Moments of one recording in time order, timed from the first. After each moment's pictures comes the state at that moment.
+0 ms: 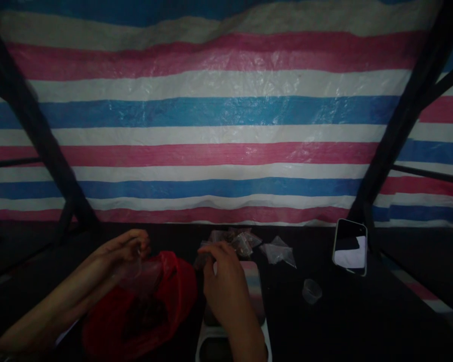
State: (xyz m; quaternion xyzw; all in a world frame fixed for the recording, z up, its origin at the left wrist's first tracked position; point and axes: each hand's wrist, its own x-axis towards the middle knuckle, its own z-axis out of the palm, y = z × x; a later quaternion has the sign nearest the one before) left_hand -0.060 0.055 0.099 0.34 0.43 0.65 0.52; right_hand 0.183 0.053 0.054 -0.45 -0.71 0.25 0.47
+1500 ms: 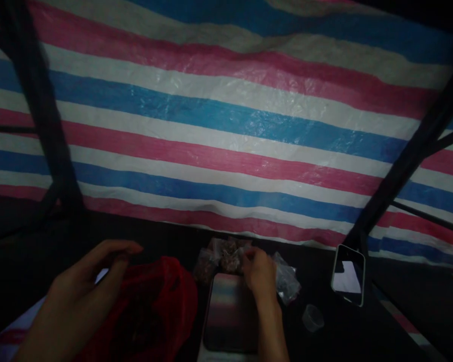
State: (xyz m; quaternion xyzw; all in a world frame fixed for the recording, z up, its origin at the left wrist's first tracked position) left_hand -0.045 0.025 0.090 0.48 0.58 0.64 0.15; right_hand 0.238 0.126 0.033 -0.63 -0.61 0.14 0.46
